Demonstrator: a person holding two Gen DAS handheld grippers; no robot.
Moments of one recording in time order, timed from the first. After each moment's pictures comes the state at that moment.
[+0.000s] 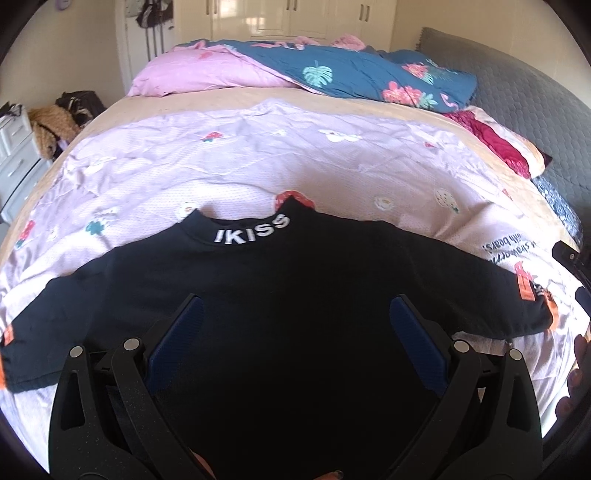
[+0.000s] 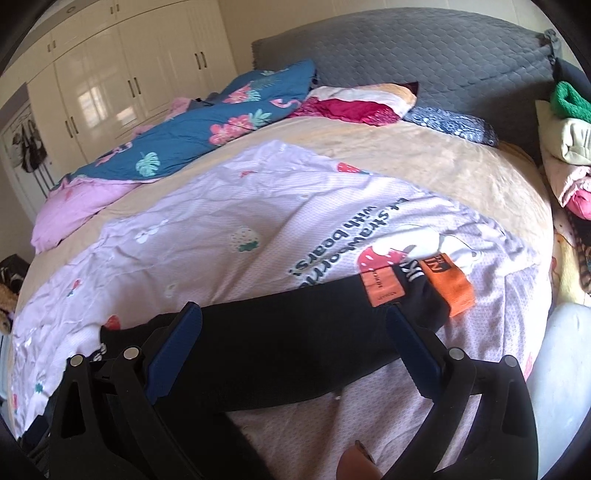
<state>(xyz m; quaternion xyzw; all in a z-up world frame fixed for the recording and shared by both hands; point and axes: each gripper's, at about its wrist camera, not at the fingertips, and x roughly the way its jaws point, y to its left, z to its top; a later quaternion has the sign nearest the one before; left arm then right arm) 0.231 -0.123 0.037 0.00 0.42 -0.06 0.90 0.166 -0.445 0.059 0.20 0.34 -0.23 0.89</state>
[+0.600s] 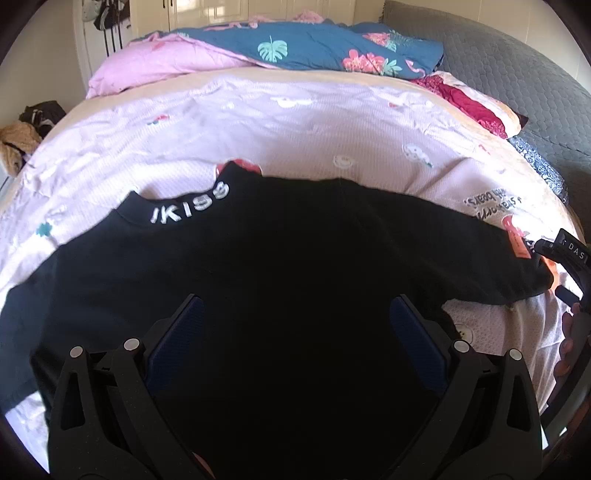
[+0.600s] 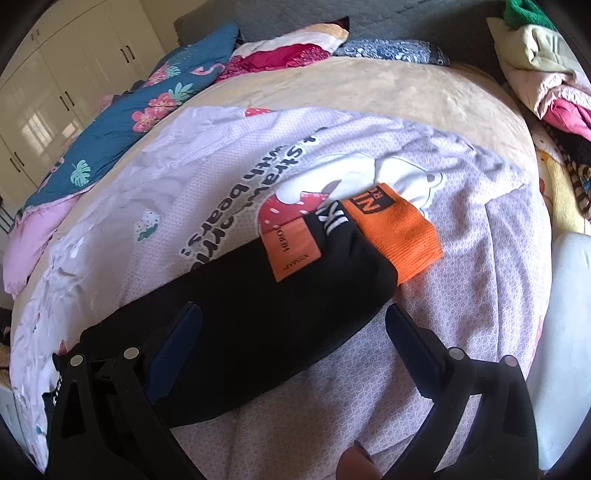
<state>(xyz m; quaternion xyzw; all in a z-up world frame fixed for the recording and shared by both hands) 0.237 -0.158 -0.009 0.03 0.45 -0.13 0.88 0.155 -0.530 -0.023 0.30 0.40 -0.29 0.82</state>
